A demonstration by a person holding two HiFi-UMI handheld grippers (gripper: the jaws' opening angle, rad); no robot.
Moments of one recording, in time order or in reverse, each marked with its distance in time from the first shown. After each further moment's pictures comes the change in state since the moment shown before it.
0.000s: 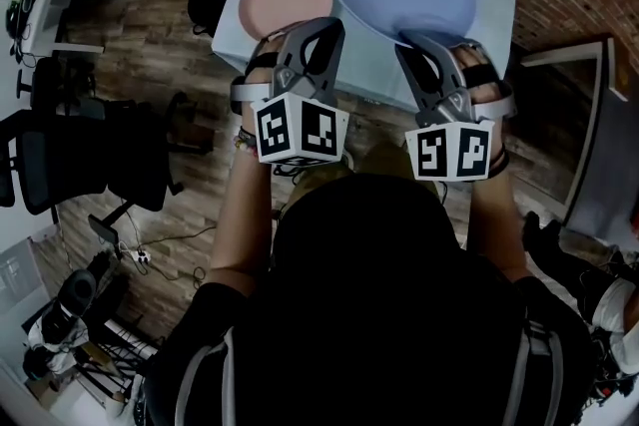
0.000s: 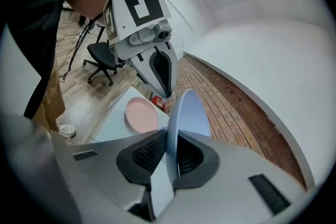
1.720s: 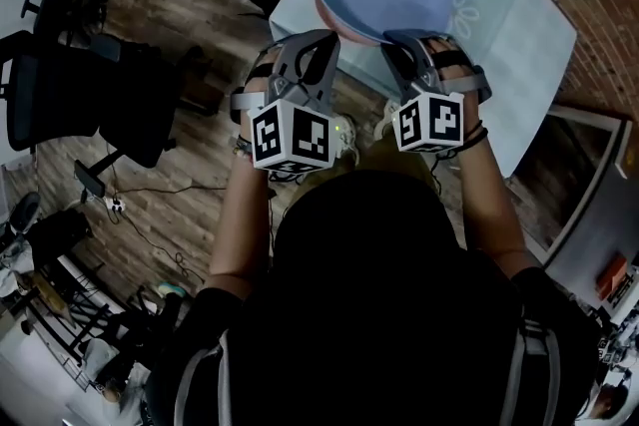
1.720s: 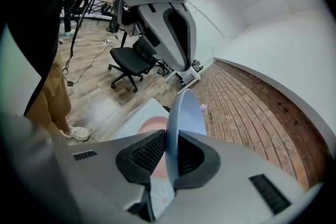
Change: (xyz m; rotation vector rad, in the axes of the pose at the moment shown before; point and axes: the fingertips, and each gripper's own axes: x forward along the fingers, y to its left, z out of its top) left arm -0.059 0.078 -0.177 -0.243 0.164 0.077; right arm 0.185 0.094 0.108 -0.143 -0.096 0.305
